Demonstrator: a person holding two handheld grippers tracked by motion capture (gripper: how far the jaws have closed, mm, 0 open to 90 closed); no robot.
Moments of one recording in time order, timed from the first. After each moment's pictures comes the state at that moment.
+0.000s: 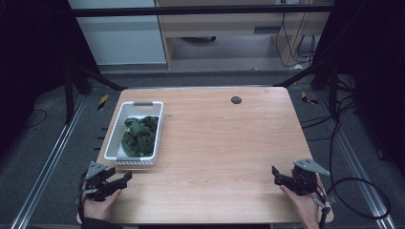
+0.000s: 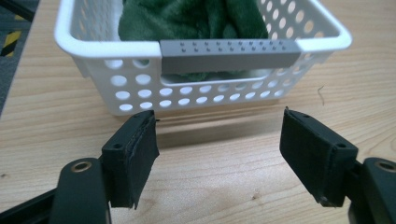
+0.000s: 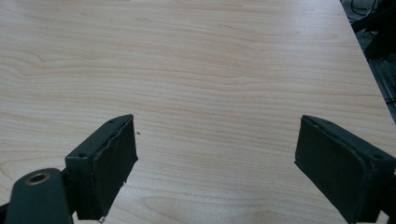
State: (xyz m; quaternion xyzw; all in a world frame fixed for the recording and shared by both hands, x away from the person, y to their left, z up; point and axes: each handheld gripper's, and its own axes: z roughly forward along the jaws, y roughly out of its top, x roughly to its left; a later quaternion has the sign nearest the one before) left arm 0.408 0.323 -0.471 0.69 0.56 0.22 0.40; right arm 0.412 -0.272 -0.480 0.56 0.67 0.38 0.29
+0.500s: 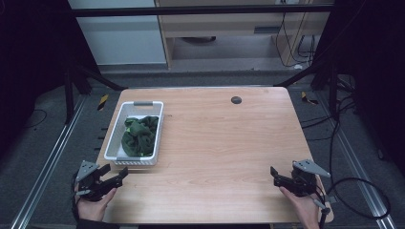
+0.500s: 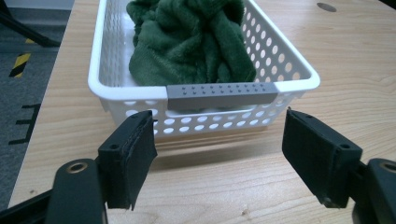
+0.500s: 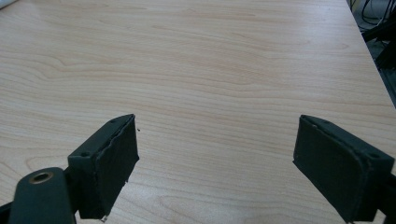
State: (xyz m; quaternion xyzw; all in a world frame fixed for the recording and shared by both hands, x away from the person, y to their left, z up) left arm 0.399 0.327 -0.448 0.67 0.55 0.25 0.43; right arm 0.407 -0.268 -0.476 0.55 0.68 0.40 0.29
